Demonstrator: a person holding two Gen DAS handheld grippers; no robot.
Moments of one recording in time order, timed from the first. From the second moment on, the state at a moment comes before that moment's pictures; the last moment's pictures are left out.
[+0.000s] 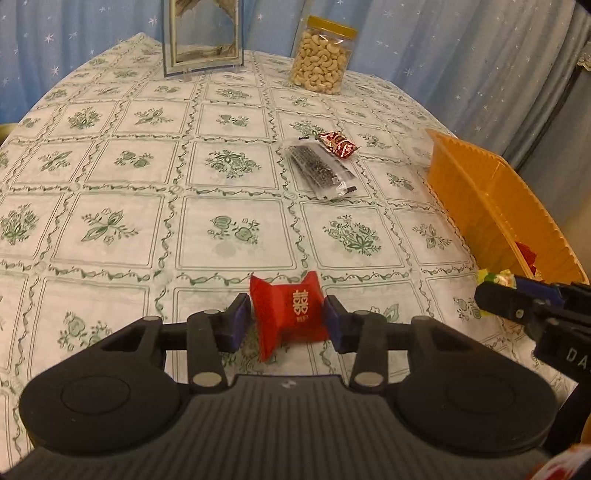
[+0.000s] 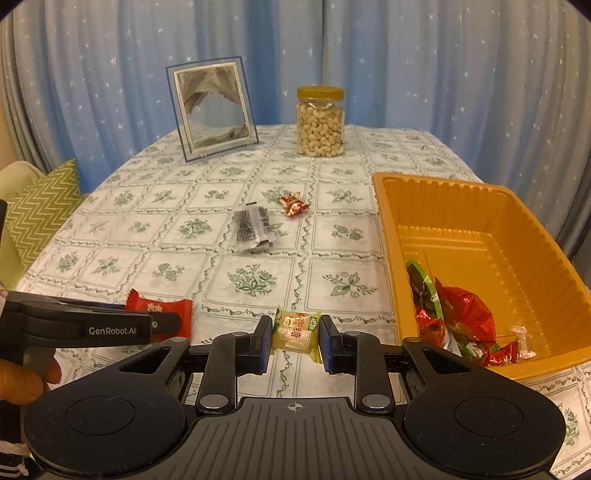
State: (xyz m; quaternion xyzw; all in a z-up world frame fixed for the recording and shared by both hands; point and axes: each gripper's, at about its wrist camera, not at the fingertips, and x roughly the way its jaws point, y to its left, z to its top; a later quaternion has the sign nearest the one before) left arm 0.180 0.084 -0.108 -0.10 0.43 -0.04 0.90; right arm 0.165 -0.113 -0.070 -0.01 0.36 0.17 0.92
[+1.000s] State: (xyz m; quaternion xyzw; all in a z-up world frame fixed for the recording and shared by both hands) left arm 0.132 0.038 -0.020 -0.11 0.37 -0.06 0.92; right arm 0.137 -0.153 -0.020 0.03 0.31 0.14 0.94
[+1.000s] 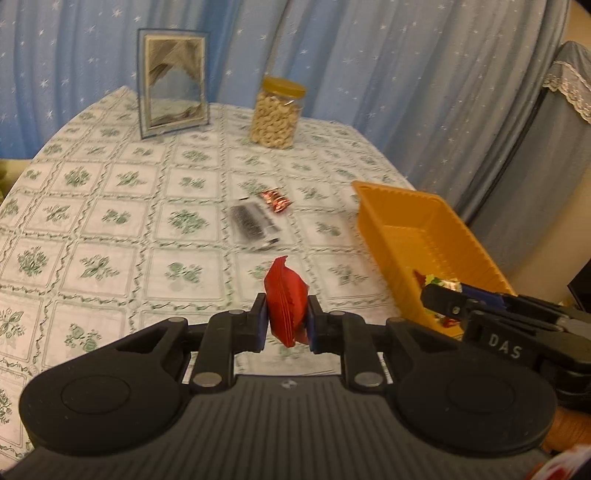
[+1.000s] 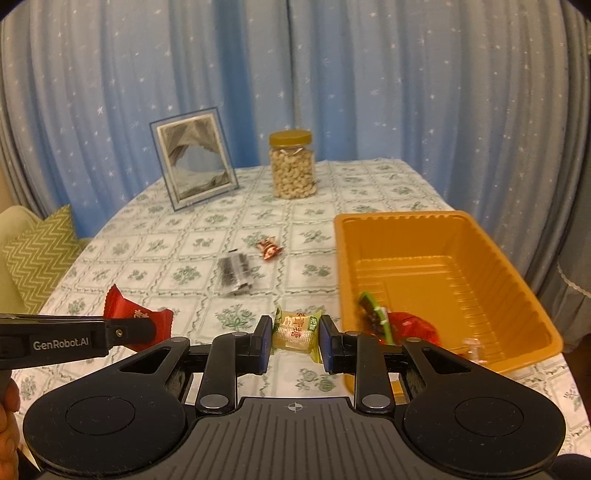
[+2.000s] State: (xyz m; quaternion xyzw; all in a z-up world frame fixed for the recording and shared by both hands) left arm 0.180 -0.092 0.008 -0.06 0.35 -0.17 0.92; right arm 0.147 -0.287 -0.005 0.13 0.29 0.03 0.95
